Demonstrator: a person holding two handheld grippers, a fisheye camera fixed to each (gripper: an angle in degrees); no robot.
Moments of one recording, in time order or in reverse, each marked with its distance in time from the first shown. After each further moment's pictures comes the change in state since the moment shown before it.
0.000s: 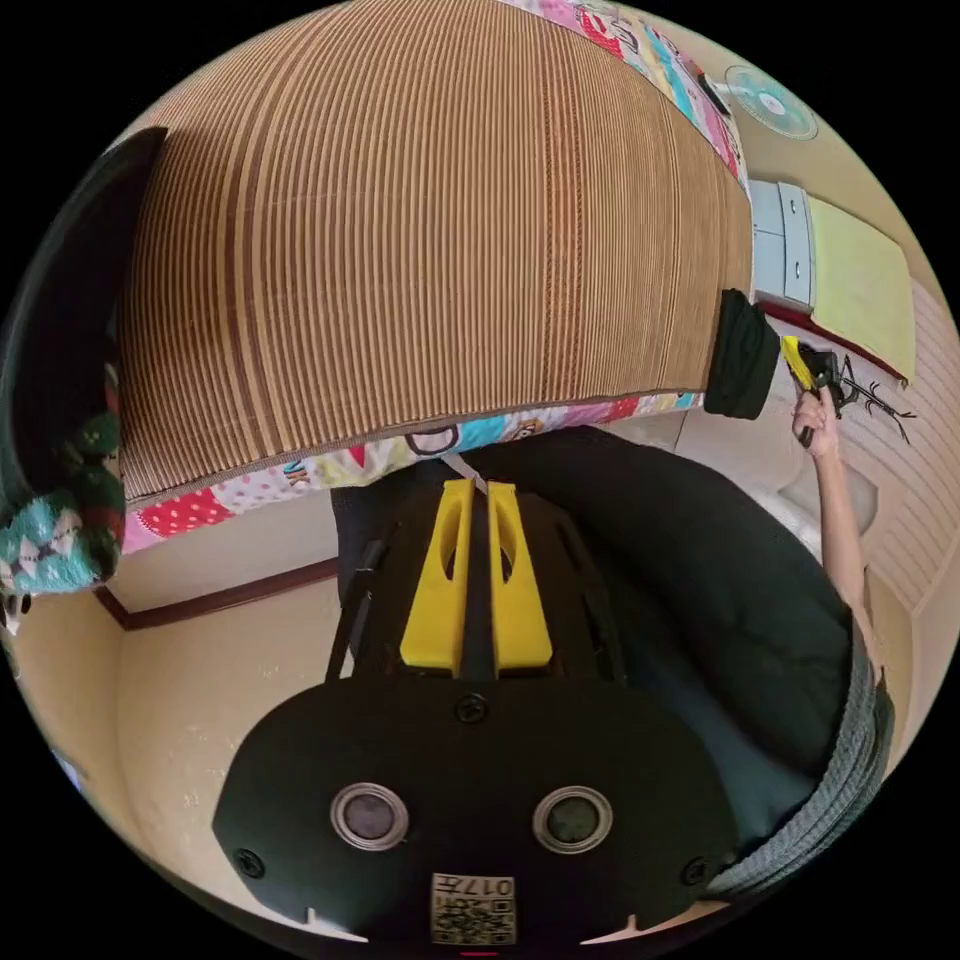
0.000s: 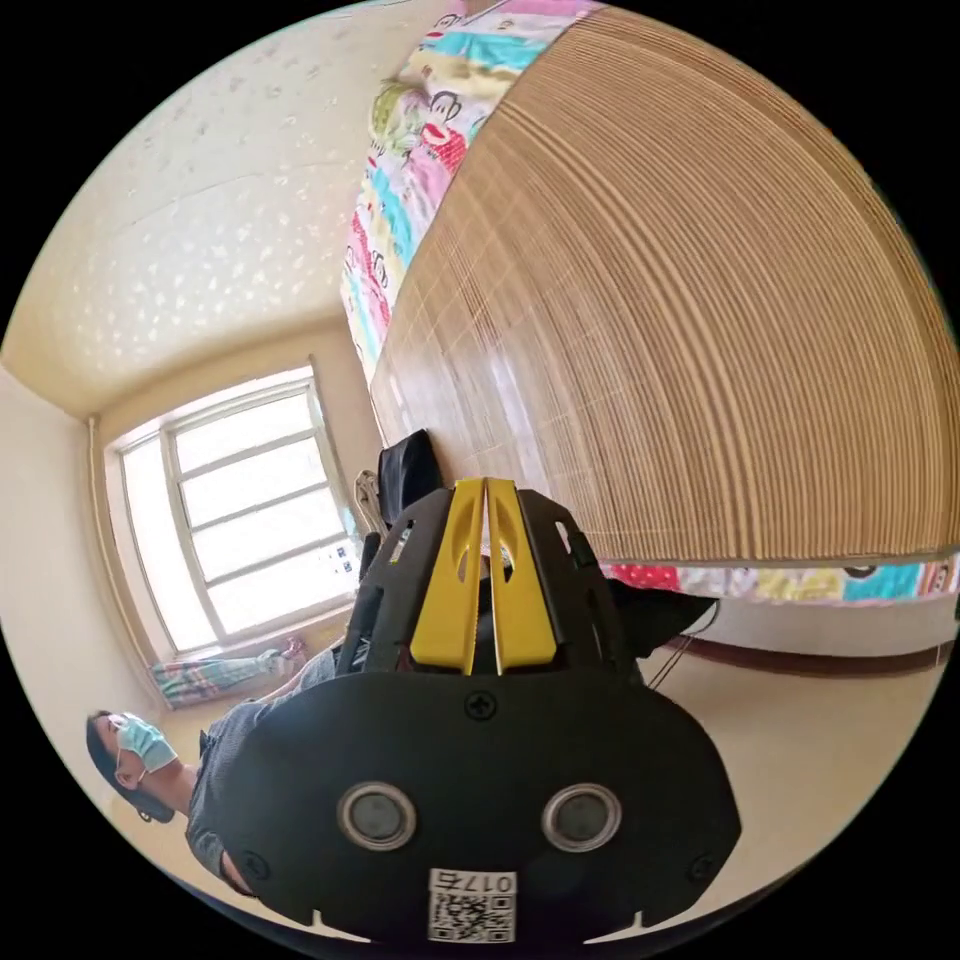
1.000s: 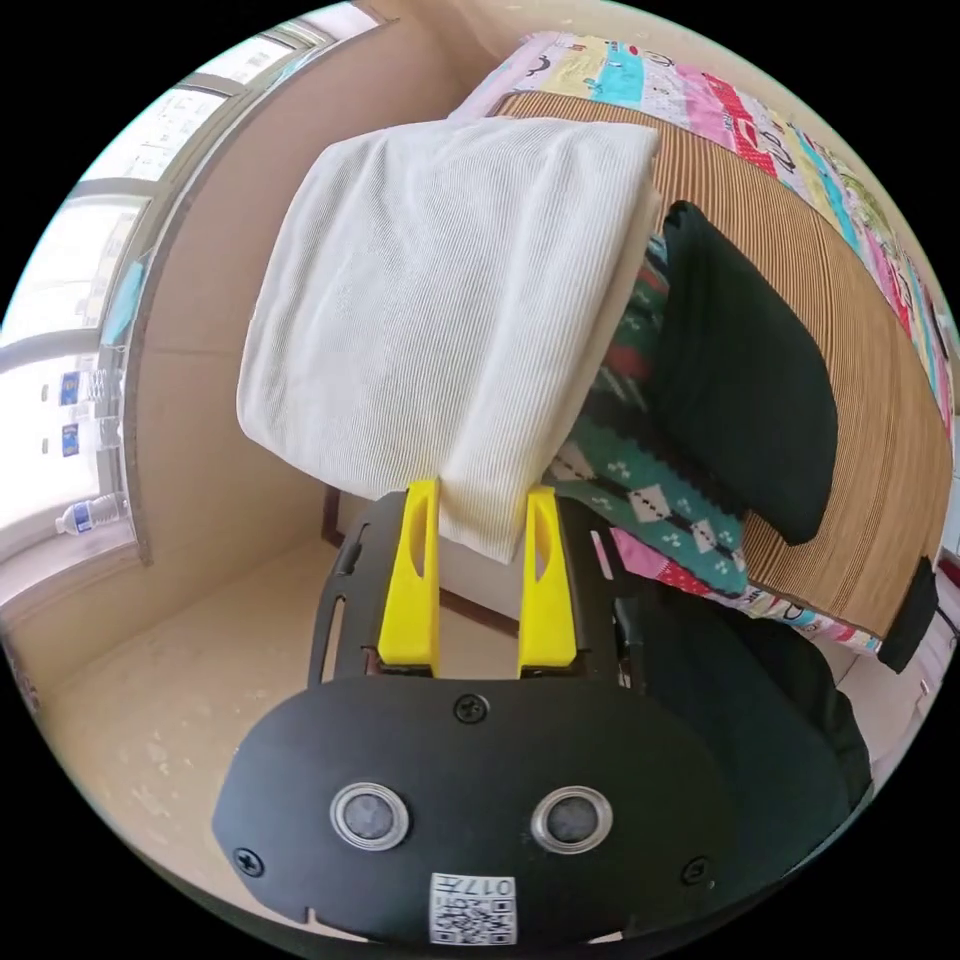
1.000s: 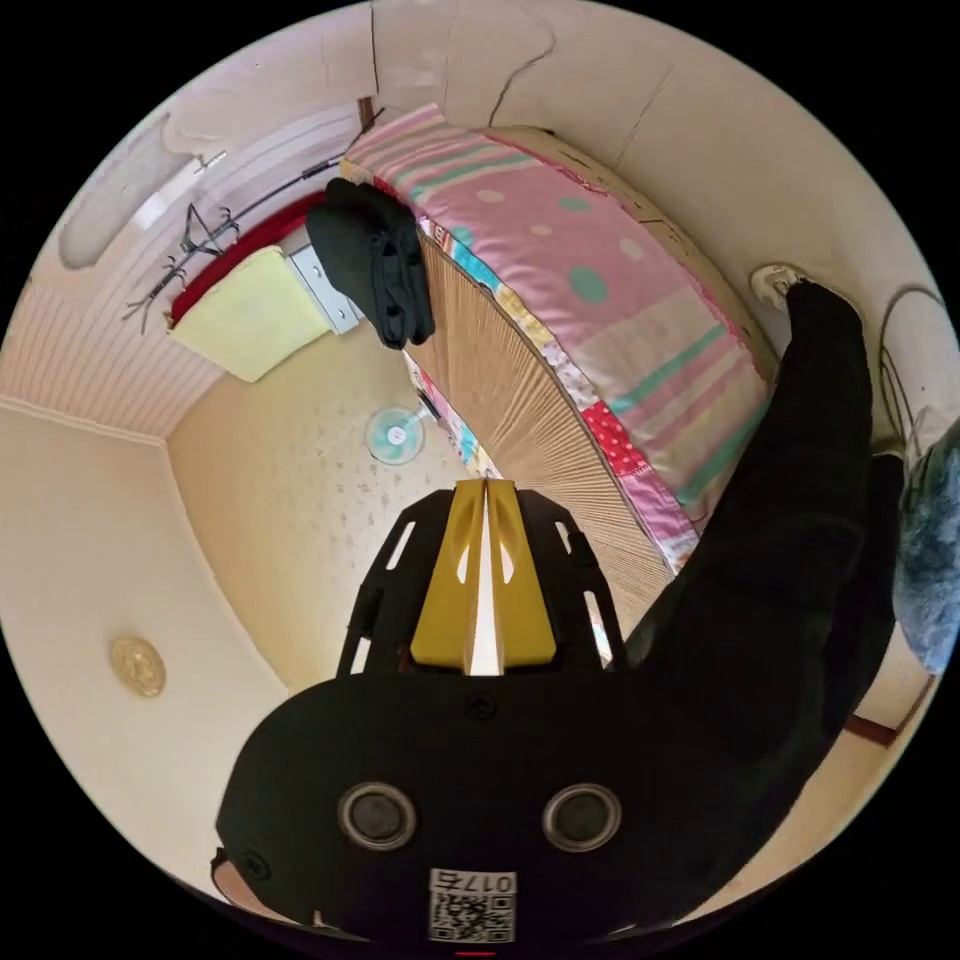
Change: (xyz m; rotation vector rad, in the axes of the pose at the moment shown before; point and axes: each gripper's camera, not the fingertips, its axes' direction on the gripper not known) left arm -0.196 0.254 -0.184 0.428 -0.584 -0.584; right arm 0.242 0.384 0.149 1.233 -0.995 0.592
